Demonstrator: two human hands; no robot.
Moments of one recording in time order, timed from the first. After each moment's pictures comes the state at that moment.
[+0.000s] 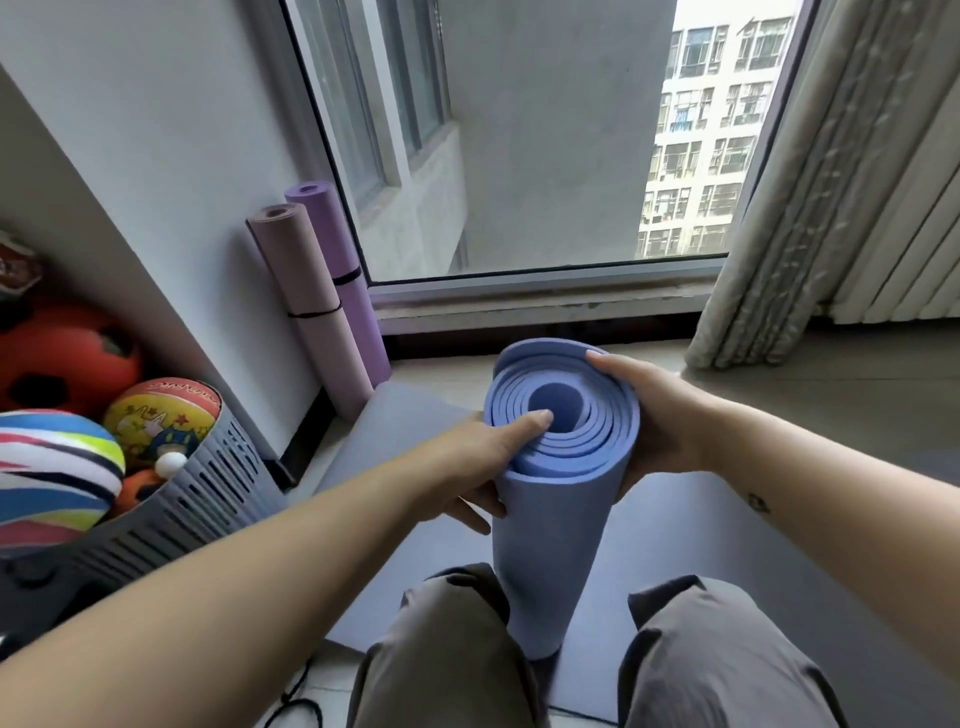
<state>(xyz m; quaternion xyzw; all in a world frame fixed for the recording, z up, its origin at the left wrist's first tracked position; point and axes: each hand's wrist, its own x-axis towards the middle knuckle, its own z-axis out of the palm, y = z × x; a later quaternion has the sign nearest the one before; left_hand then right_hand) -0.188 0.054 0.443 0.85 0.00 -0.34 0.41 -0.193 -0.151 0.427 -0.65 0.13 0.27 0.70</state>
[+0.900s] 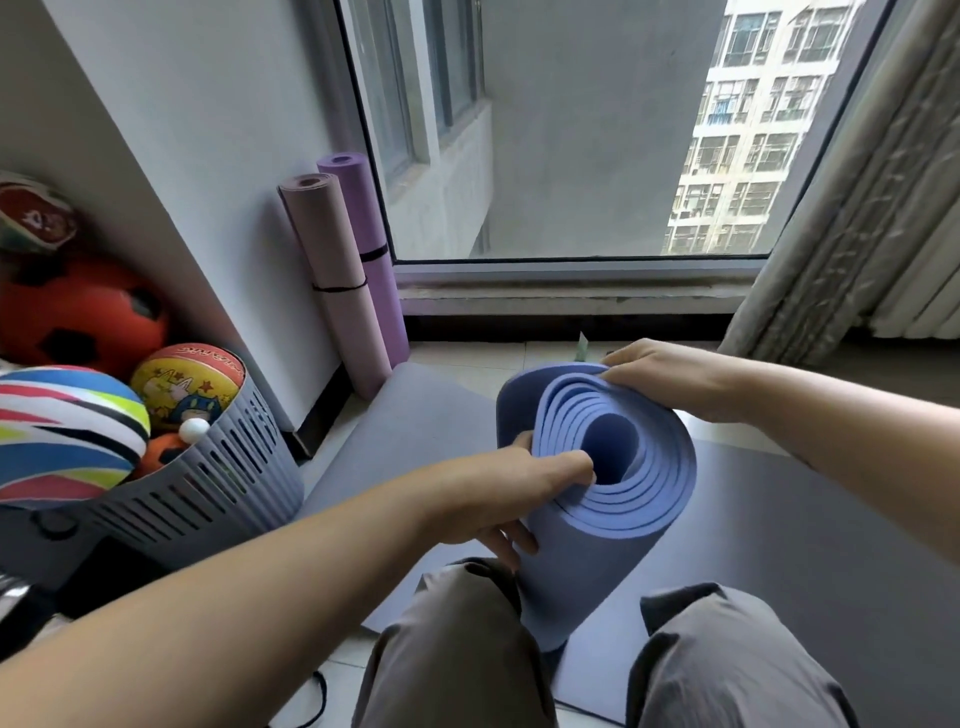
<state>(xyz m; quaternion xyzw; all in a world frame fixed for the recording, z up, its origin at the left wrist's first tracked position) -0.202 0.069 0.437 0.80 -0.06 -0.43 0.41 -0.163 -0.127 0.456 -0.89 -0.03 0.18 0.43</state>
